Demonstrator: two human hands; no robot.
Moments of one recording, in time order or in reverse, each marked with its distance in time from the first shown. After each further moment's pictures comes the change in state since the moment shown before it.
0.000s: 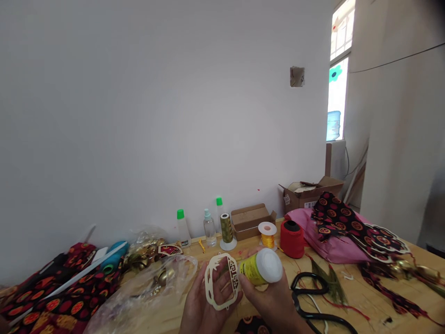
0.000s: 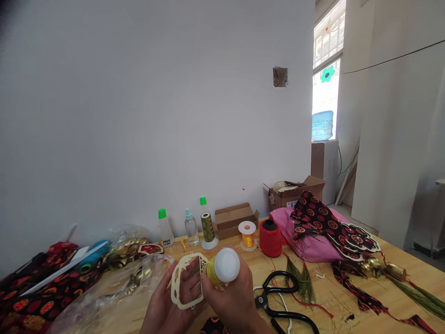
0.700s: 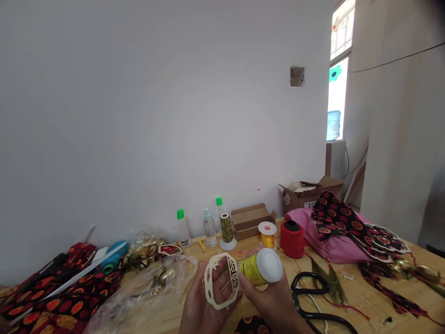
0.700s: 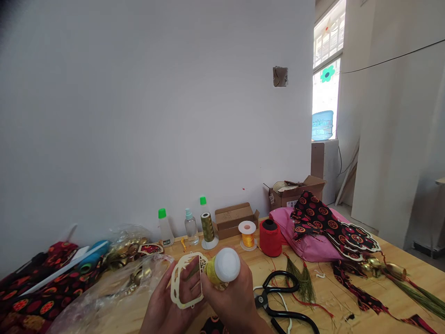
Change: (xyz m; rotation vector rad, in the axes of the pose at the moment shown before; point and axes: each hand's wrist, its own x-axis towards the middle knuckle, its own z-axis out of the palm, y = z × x) left_hand 0.001 0.000 0.000 -0.001 -0.005 0.003; right_hand -0.001 0.000 0.001 -0.043 -0.003 0.018
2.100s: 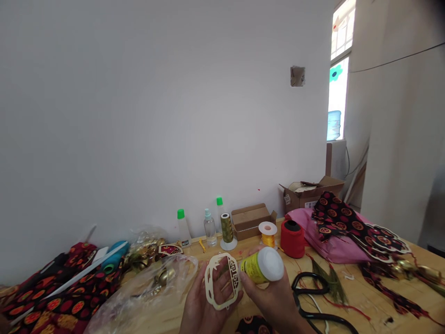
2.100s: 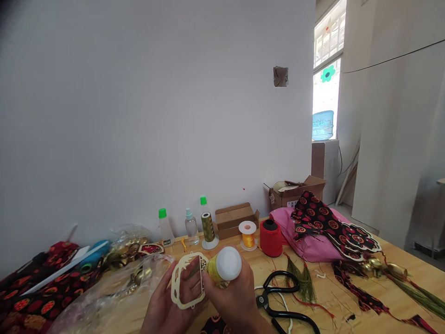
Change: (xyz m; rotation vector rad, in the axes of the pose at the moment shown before) left_hand 0.001 0.000 -0.002 -0.001 0.000 -0.004; right_hand 0.004 -0.007 -0.003 0.074 0.027 -0.033
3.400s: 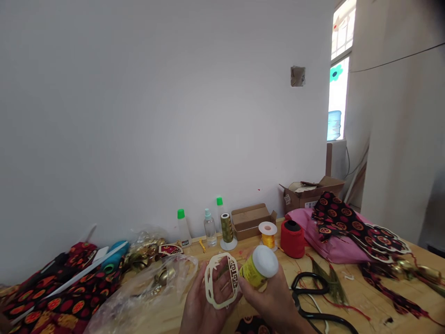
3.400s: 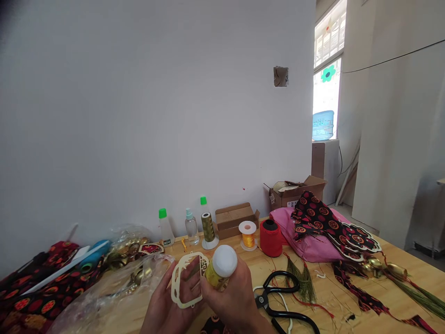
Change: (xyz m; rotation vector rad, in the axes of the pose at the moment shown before) left_hand -0.001 -0.001 0.003 0.000 -0.005 0.027; right_hand -0.002 -0.007 0.002 -0.124 -0.033 0.053
